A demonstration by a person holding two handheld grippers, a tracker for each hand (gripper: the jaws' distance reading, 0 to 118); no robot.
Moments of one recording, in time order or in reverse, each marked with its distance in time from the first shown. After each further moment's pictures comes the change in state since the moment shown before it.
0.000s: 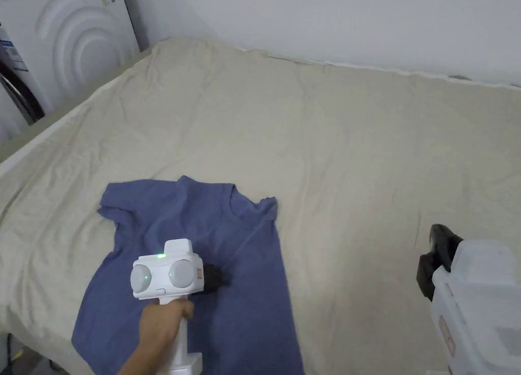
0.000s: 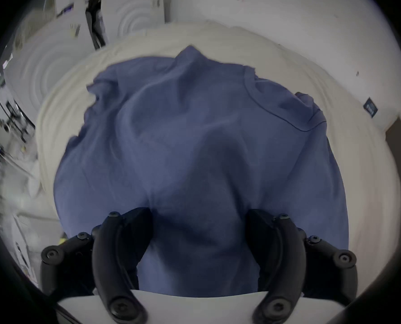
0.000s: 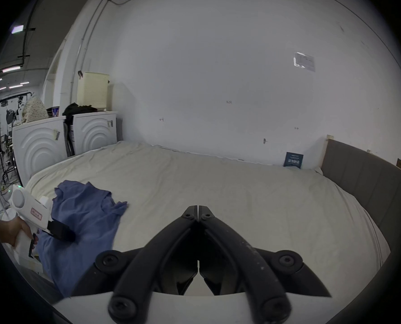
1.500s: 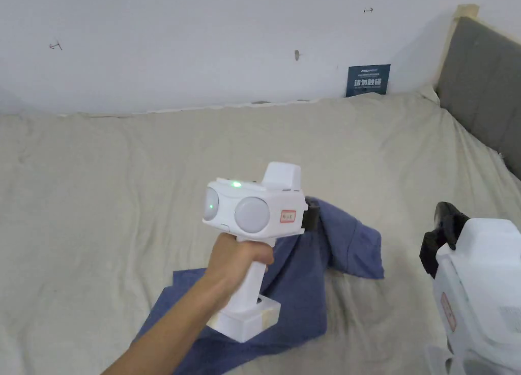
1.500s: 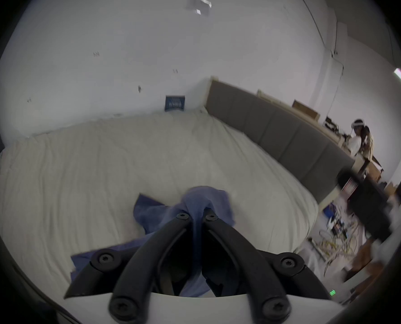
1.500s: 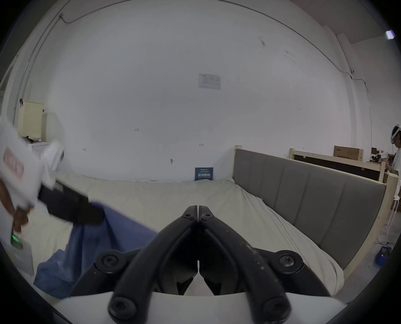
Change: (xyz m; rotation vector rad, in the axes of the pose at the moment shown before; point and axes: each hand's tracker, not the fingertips) left arm 0.401 -0.029 0.258 0.232 -0.856 -0.671; right arm 0.222 -0.018 0.166 0.141 -0.452 -0.138
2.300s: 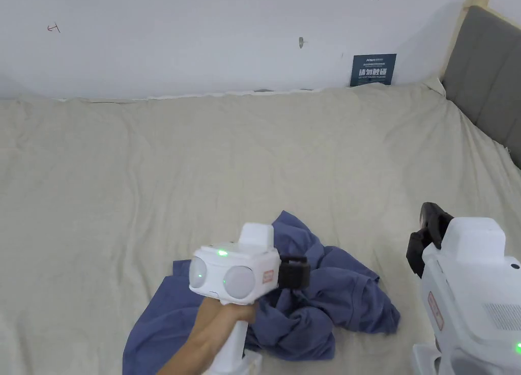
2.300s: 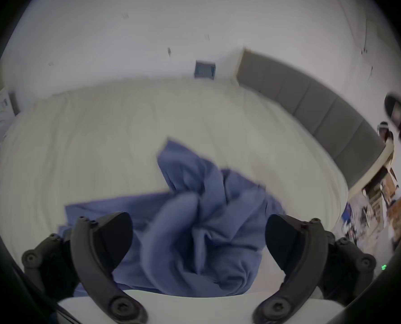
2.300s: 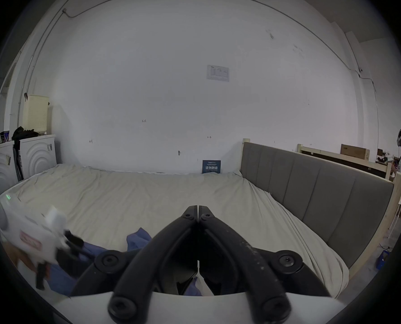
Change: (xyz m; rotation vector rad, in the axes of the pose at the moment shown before) left arm -0.041 -0.082 0.002 0.027 0.176 0.128; right arm -0.023 -0.002 -0.008 -0.035 0.059 0.022
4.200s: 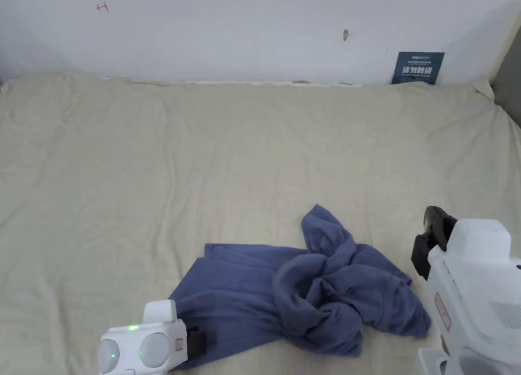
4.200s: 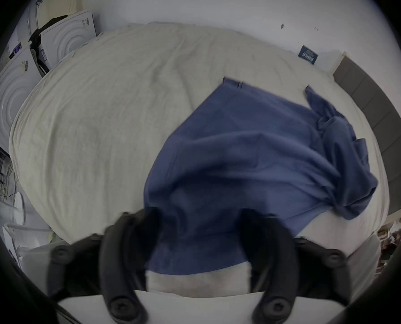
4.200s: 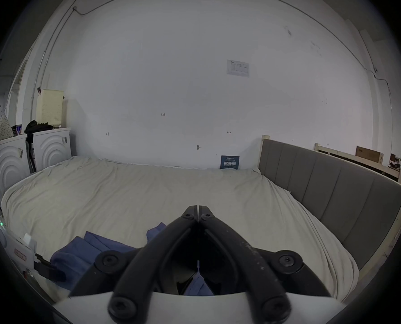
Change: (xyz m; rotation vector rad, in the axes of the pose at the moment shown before) left arm -0.138 -0.159 0.038 -0.323 0.409 0.358; right arm -0.033 -0.005 -0.012 -0.043 0.104 0.037
